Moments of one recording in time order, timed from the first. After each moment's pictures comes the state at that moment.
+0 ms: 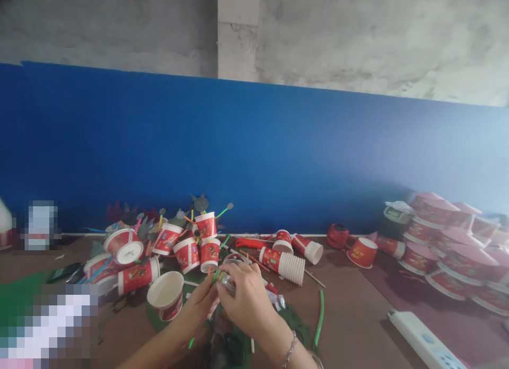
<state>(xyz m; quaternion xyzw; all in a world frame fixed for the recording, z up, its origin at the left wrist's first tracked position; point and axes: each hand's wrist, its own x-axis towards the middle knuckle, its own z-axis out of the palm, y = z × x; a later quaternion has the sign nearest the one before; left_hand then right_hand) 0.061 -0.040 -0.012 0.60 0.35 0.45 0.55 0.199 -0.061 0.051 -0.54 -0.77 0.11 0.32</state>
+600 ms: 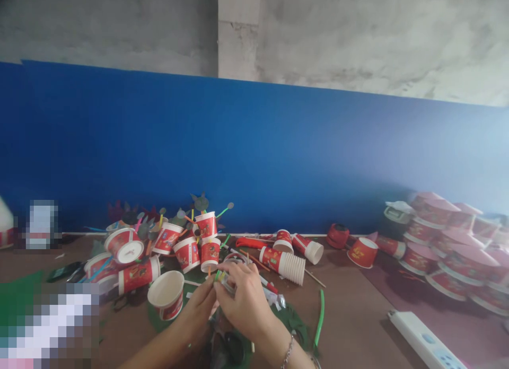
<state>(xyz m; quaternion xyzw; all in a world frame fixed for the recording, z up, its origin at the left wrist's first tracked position) 0.061 -0.043 -0.008 0.62 0.34 0.45 0.55 0.195 -0.065 0.048 -0.52 -0.77 0.10 0.36</state>
